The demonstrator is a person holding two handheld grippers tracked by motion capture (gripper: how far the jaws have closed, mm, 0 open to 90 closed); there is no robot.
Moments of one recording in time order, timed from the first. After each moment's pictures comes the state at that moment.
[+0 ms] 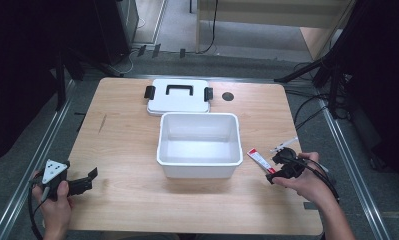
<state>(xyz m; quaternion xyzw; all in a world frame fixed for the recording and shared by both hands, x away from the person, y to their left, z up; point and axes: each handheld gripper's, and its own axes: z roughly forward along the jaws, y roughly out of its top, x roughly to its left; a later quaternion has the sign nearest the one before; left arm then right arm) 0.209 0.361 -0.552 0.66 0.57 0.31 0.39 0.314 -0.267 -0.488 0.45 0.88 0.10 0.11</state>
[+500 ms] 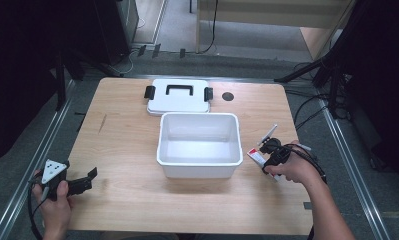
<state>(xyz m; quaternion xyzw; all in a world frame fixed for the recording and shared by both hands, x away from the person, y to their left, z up) 0.210 0.363 -0.552 0.65 0.57 0.30 0.39 0.359 -0.242 -0.501 0.43 0.90 0.01 0.06</state>
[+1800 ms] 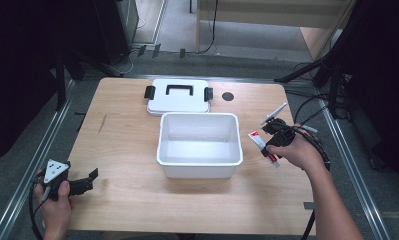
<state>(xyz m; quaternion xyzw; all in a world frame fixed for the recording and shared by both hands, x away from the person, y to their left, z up) 0.210 0.361 -0.552 0.66 0.57 0.30 0.38 0.380 -0.236 -0.438 0.47 0.88 0.08 0.02</state>
